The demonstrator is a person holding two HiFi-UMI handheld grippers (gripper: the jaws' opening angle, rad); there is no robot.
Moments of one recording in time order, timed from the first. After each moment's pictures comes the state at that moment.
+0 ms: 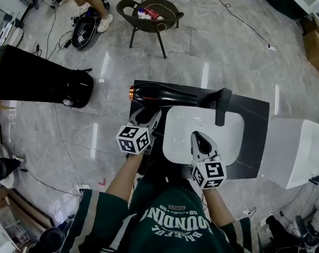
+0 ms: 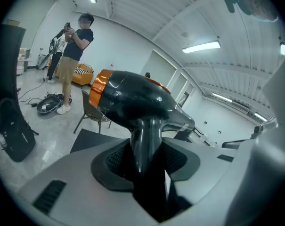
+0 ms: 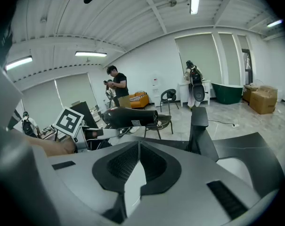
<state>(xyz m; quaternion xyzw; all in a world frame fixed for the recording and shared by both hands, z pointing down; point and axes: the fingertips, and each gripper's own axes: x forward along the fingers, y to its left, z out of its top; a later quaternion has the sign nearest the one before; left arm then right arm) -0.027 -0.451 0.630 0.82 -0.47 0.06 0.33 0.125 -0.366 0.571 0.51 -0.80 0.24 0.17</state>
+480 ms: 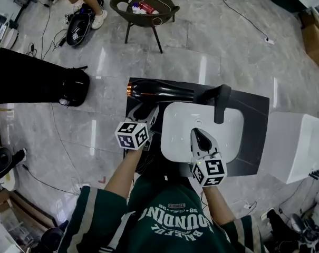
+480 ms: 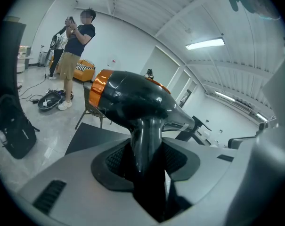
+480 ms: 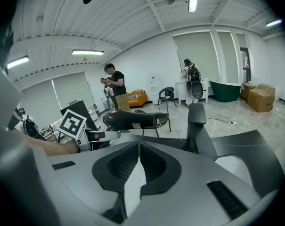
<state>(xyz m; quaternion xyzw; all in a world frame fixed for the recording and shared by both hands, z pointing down) -0.023 -0.463 0.659 0.81 -0.47 0.08 0.35 0.132 -0.375 0.583 0.52 -0.80 0.26 0.18</state>
